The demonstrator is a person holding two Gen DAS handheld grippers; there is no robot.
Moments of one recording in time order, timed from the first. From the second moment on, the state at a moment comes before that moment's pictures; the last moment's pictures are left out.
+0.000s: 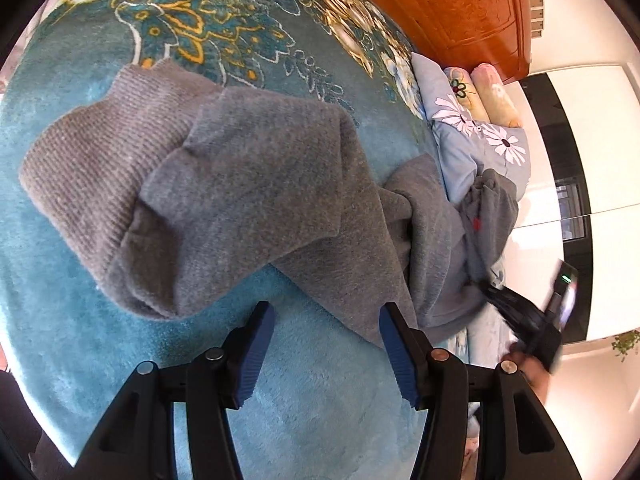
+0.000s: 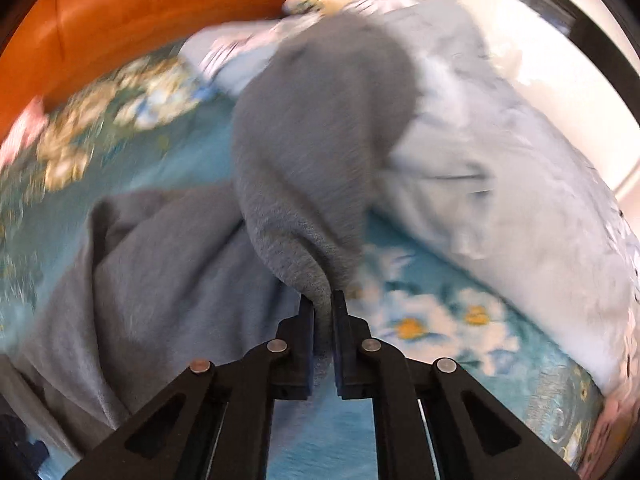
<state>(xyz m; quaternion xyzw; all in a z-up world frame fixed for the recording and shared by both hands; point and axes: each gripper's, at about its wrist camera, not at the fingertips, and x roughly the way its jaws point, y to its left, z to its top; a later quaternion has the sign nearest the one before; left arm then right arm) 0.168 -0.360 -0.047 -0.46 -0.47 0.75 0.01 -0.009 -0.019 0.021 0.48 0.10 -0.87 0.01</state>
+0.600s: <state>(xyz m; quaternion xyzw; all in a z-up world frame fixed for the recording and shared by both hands) 0.181 -0.325 -0.034 -0.49 -0.44 0.75 0.02 0.230 0.098 0.089 0.46 -0.03 -0.89 0.08</state>
